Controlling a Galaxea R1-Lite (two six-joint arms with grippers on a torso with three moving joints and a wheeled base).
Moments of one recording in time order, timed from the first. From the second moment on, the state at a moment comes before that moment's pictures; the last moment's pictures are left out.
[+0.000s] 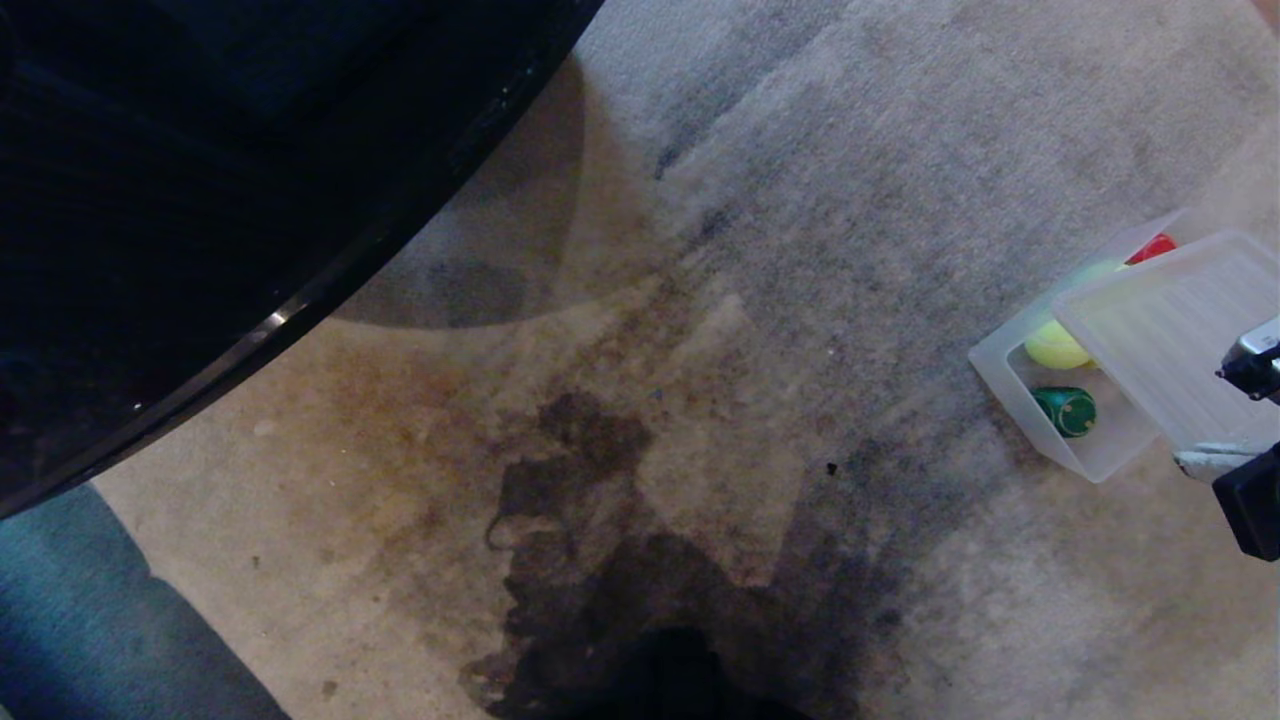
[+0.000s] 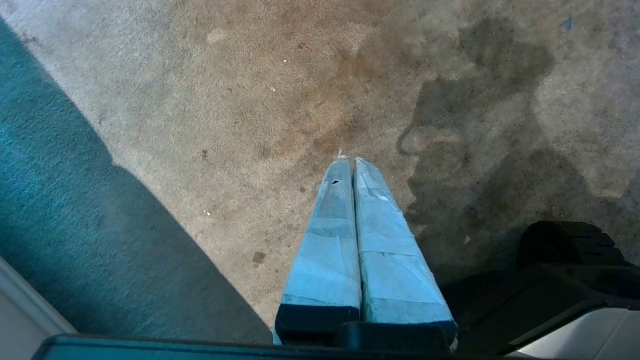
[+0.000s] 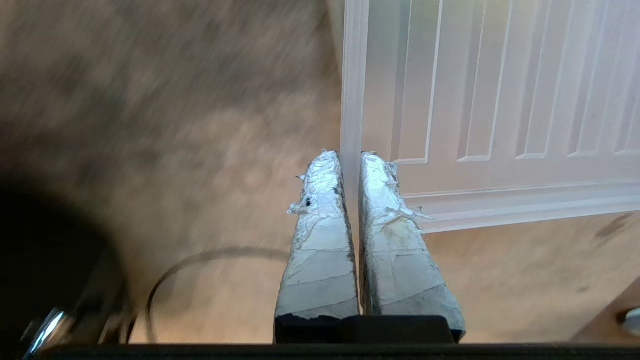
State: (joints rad) left arm 0.00 0.00 0.00 0.00 0.00 -0.01; right arm -0.13 1.20 -0.68 -0.04 -0.01 -0.53
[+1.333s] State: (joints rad) left arm 0.00 0.00 0.00 0.00 0.00 -0.01; right arm -0.17 1.58 -0.57 -0.47 0.13 -0.59
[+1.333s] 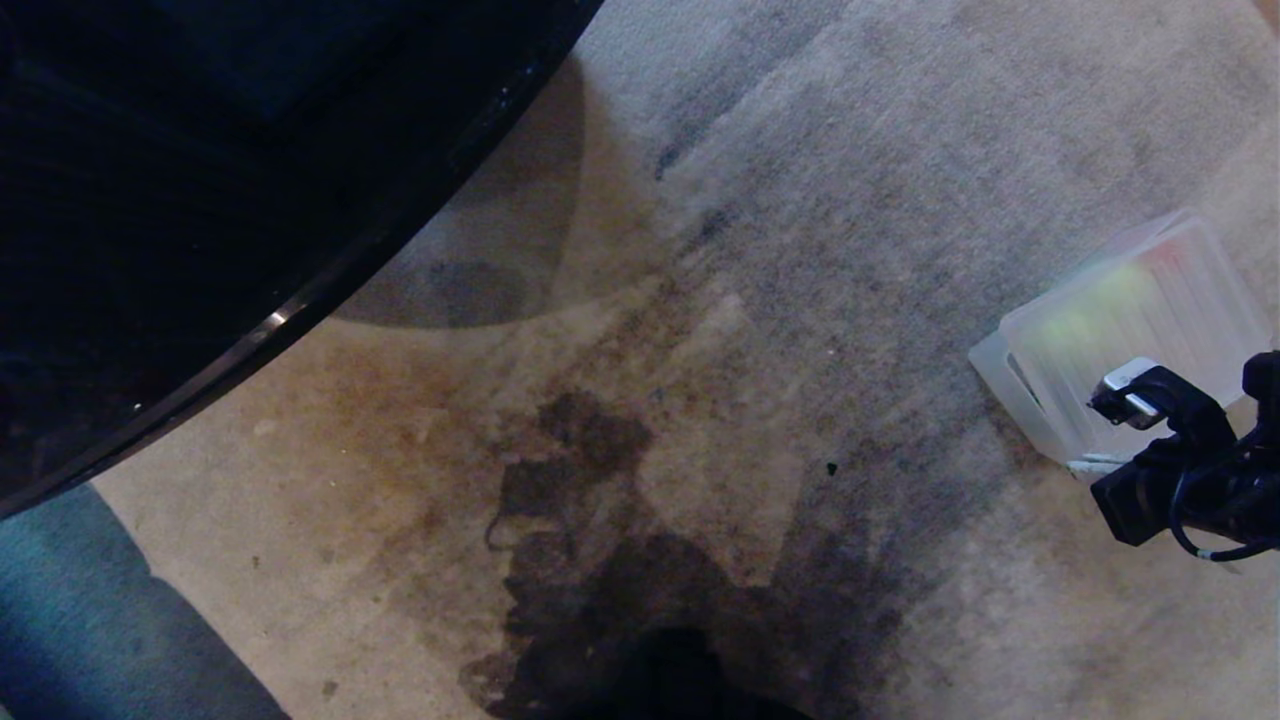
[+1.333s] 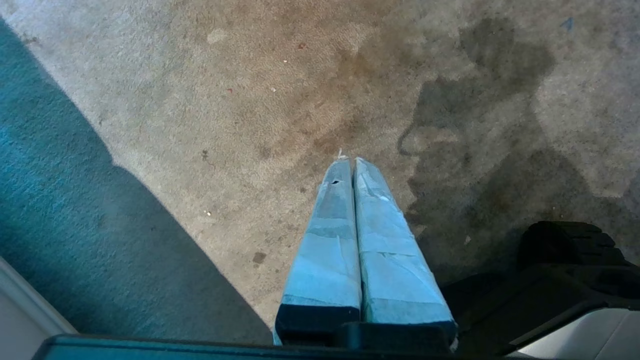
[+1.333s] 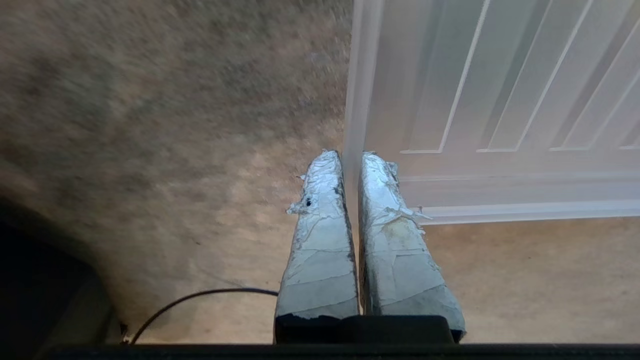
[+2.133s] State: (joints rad) left arm 0.00 0.00 0.00 0.00 0.00 -0.01; right arm -0.23 1.65 -0.62 -0.47 0.13 -0.72
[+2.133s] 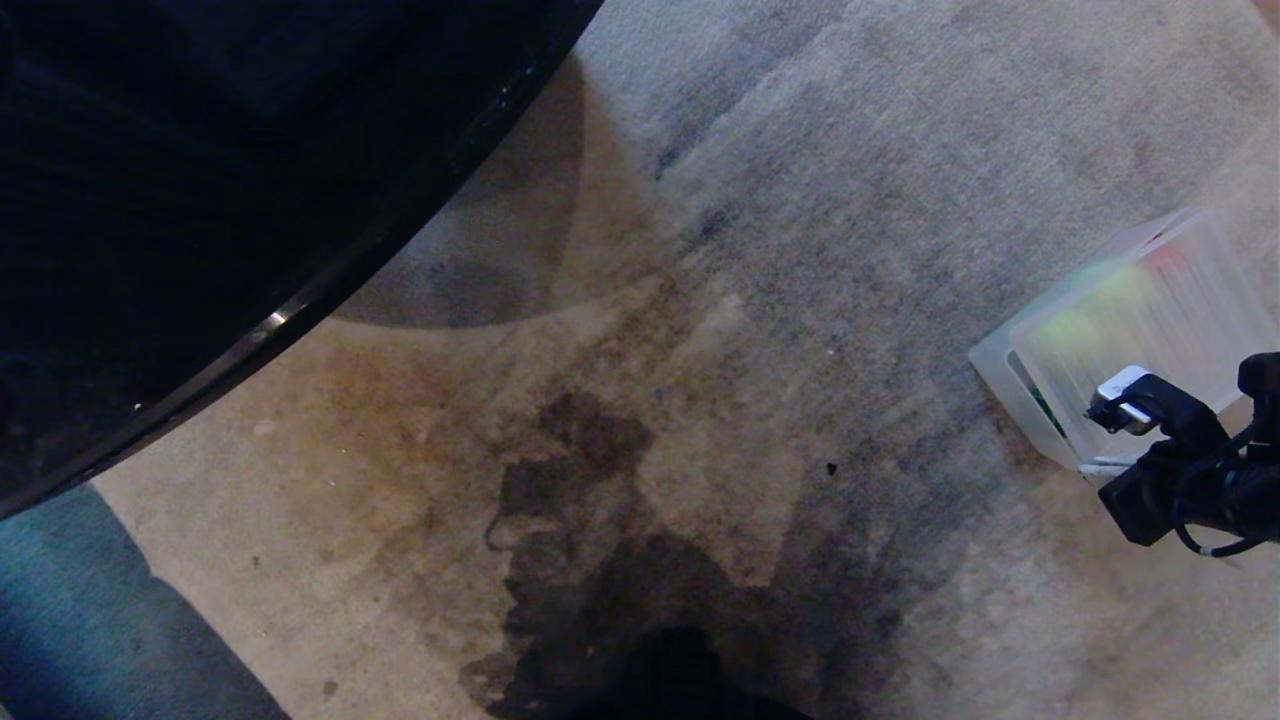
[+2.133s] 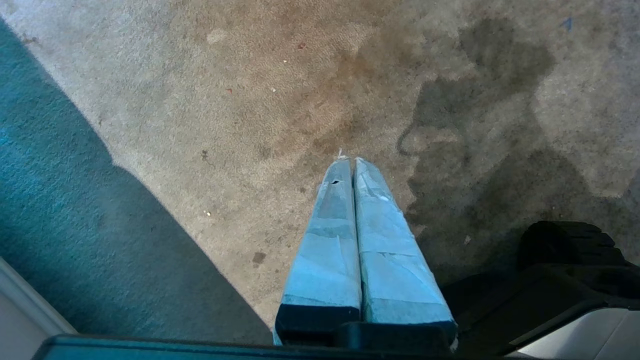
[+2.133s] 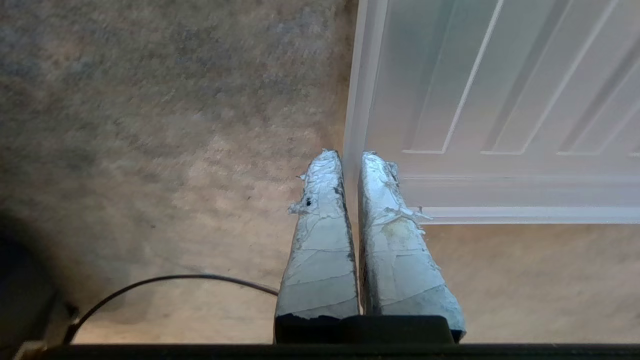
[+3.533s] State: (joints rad) left arm 0.00 0.00 0.00 0.00 0.00 -0.01; right arm -0.24 1.64 -0.66 -0.42 0.18 -0.71
